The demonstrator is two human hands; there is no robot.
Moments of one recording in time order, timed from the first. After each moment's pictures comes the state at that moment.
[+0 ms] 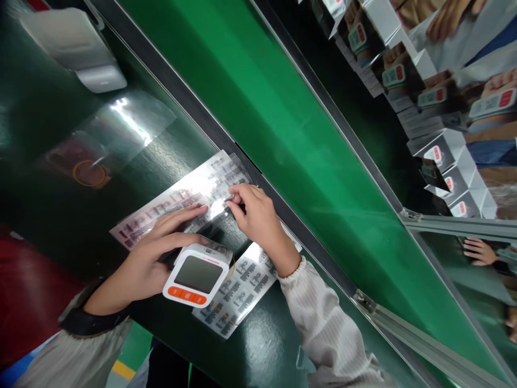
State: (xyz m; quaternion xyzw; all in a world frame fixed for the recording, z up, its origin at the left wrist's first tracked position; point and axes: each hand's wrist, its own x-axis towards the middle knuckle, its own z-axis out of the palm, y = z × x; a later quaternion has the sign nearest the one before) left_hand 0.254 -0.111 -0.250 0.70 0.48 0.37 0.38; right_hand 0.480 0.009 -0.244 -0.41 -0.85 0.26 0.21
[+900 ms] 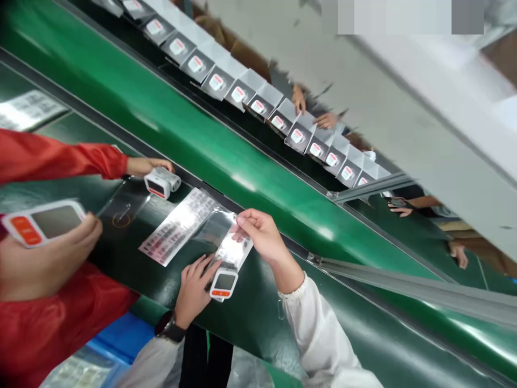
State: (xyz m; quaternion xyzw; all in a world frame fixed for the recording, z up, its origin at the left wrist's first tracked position) left_hand 0.338 -0.205 -0.244 0.75 0.56 0.18 0.30; right_hand 0.529 -0.051 -0.083 -0.54 -0.41 0.64 0.36
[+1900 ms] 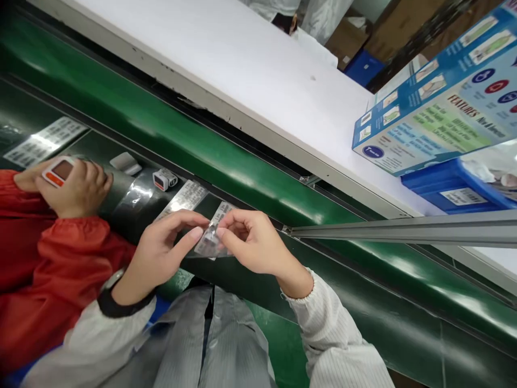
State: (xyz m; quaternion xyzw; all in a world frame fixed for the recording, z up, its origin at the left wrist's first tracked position) left_hand 0.331 -0.162 0.071 0.62 0.43 0.44 0.48; right_hand 0.541 -0.156 0.133 -0.53 -0.55 0.59 0.27
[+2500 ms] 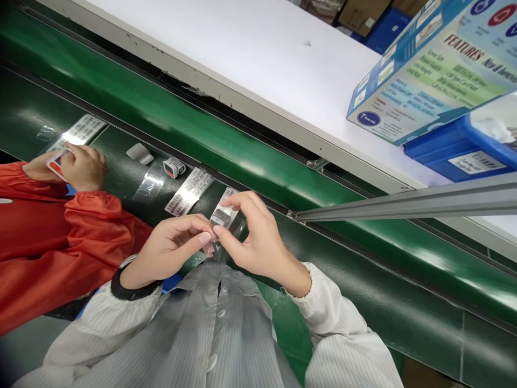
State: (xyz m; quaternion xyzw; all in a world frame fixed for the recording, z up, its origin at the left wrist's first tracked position) left_hand 0.353 -0.202 0.106 0.56 0.33 0.36 0.67; right_hand 0.561 -0.209 0.139 -0.50 -0.71 0.32 0.38
